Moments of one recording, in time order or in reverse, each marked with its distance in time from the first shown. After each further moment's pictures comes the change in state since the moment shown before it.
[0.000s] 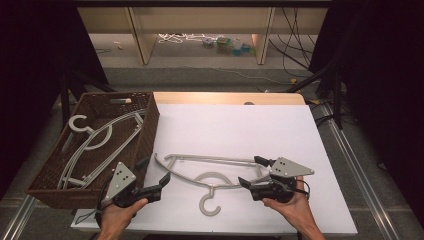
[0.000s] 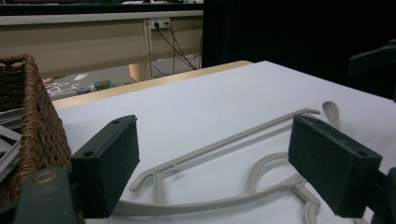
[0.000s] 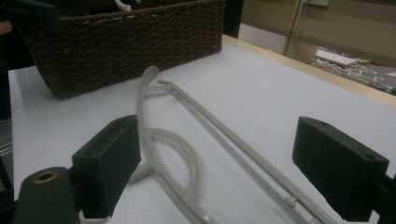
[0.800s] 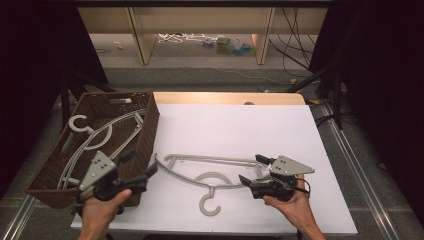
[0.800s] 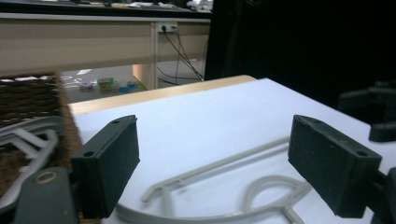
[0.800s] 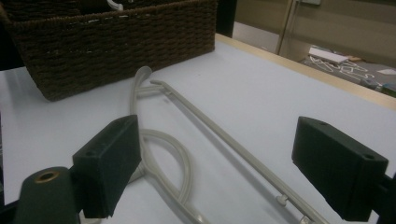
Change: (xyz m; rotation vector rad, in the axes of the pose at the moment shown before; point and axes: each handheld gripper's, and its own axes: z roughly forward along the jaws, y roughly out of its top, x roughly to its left) left arm 0.006 0.038 -0.019 0.006 0.010 -0.056; right arm -0.002 0.004 -0.001 0.003 -0.031 0.001
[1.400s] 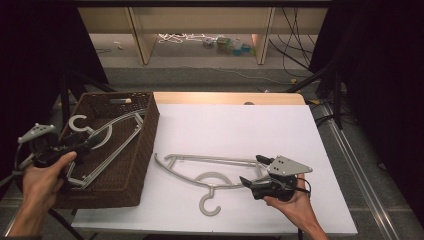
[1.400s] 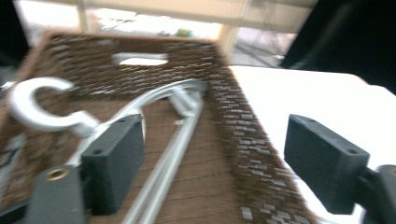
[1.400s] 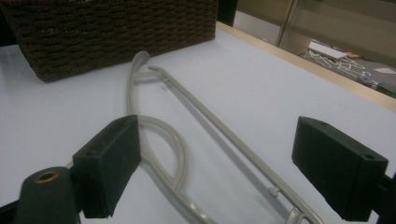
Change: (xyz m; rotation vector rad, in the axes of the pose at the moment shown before) left arm 0.126 0.046 -0.043 0.150 0.278 -0.223; right arm -0.001 0.002 0.000 0.048 -0.011 -0.063
